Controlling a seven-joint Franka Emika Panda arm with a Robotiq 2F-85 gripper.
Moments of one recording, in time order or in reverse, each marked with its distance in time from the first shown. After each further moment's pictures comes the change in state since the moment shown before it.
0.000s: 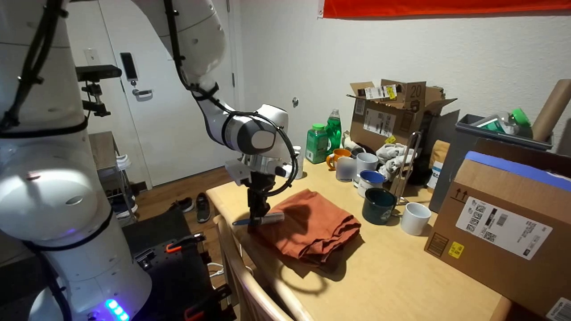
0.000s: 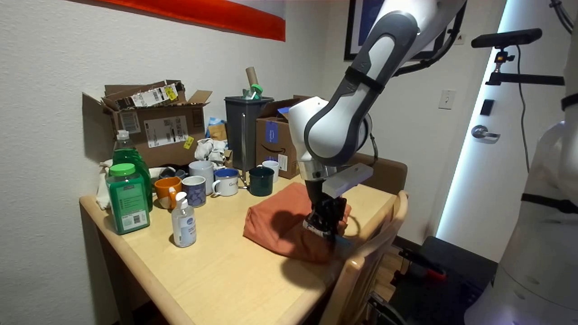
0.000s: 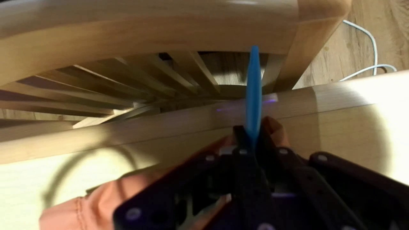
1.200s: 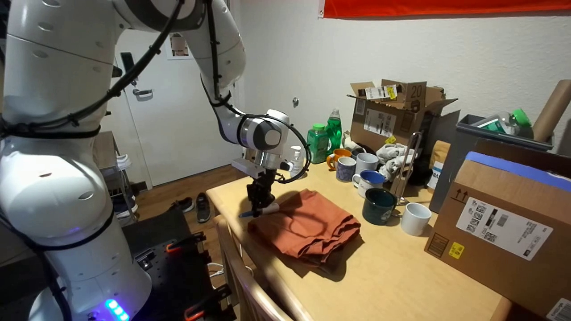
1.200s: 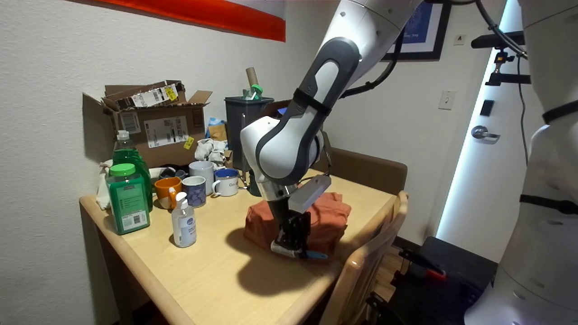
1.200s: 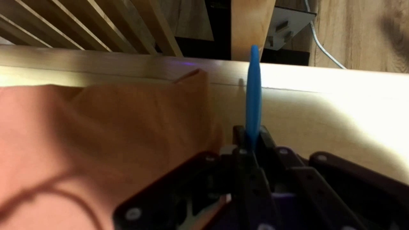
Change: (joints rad) arm 0.103 0.257 0.053 0.274 0.001 -0.128 -0.134
